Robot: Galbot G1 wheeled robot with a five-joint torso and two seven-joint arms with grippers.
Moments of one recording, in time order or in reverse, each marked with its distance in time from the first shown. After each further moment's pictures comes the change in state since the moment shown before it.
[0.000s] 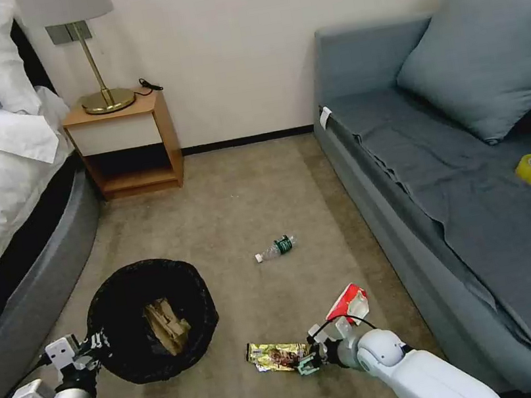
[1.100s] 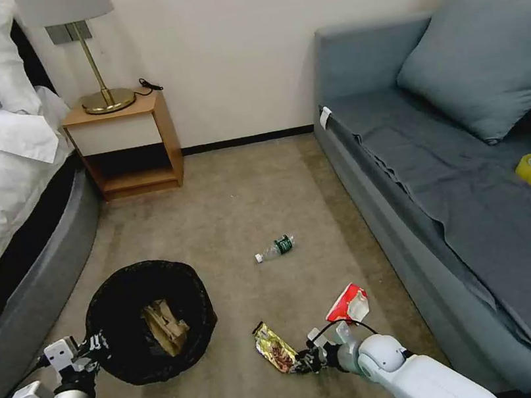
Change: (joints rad) left arm 0.002 -0.001 -0.004 0.001 0.001 -0.005 0.001; right arm -0.013 -0.006 -0.001 0.003 0.004 0.045 -0.014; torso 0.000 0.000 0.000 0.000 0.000
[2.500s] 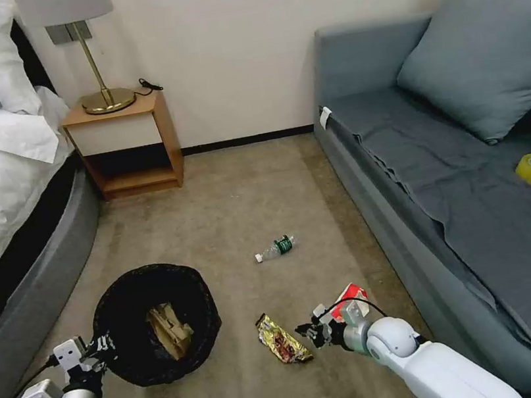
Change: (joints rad) left arm -0.009 0.000 0.022 0.031 0.021 -0.001 -0.001; right arm -0.032 -0.032 0.079 0.127 -0.019 0.001 0.012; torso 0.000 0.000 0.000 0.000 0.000
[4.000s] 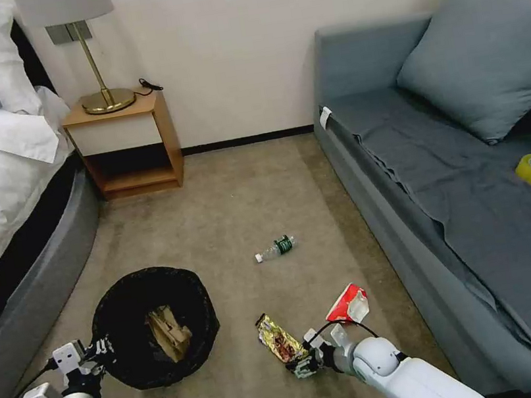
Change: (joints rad) left arm 0.002 -0.002 -0.005 0.024 0.005 -0.019 0.018; right arm 0.021 0.070 -0.065 -0.142 -0.093 0.034 0.024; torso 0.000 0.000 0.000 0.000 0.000
